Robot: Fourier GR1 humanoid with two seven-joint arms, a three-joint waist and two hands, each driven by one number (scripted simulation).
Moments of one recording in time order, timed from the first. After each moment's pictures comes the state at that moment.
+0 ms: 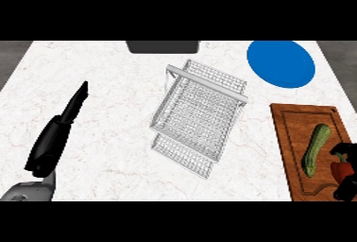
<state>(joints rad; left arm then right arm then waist) -0.08 0.26 -0.03 -1.64 -0.24 -0.05 -0.08 0.00 -0.54 -0.04 -1.31 0.90 0.22 0.39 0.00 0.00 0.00</state>
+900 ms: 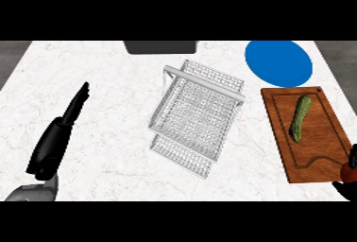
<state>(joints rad) -0.07 0.22 -0.02 -1.67 -0.28 -0.05 -0.06 0.15 -0.53 -0.11 -1.64 0.95 0.10 0.30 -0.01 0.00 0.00</state>
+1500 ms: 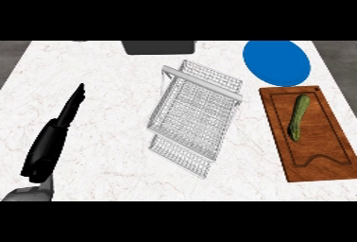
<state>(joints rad) -0.05 0.22 0.00 -1.69 -0.27 -0.07 -0.06 0.36 -0.47 -0.36 -2.11 0.56 0.21 0.27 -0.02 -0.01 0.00</state>
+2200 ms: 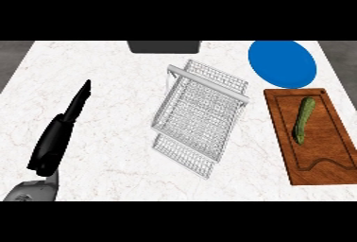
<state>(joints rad) -0.09 0.21 -0.01 -1.66 -0.29 -0.08 -0.06 0.00 -0.56 -0.37 -2.37 0.32 0.39 0.66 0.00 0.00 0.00</state>
